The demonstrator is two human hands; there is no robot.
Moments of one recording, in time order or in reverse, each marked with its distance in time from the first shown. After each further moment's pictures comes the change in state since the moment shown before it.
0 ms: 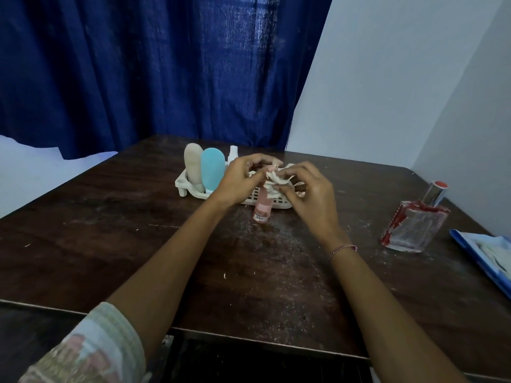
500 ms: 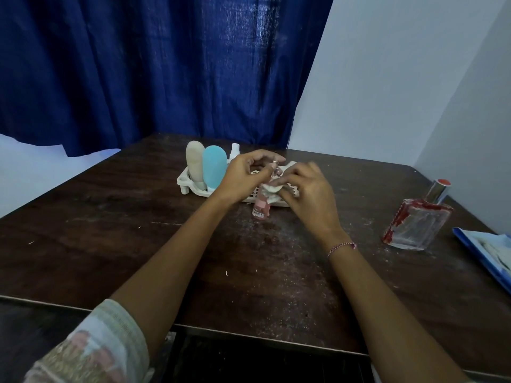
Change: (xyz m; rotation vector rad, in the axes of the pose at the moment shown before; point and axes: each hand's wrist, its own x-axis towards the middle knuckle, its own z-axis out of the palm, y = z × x) left_hand -0.002 0.000 0.000 -0.047 0.040 0.000; right_hand 0.000 -0.005 0.002 -0.221 -0.053 -0.096
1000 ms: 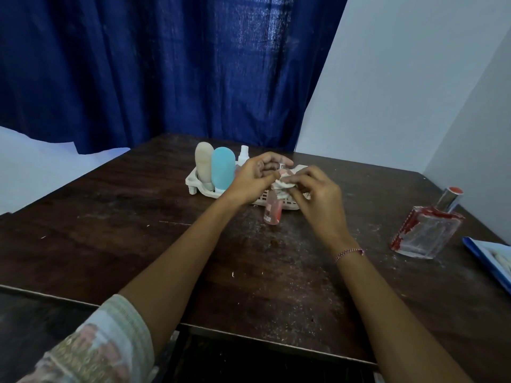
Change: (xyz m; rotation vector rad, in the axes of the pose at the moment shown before) left_hand 0.002 -0.002 0.003 -0.130 -0.064 -0.059; right_hand -0.001 0.001 0.001 0.122 0.055 0.023
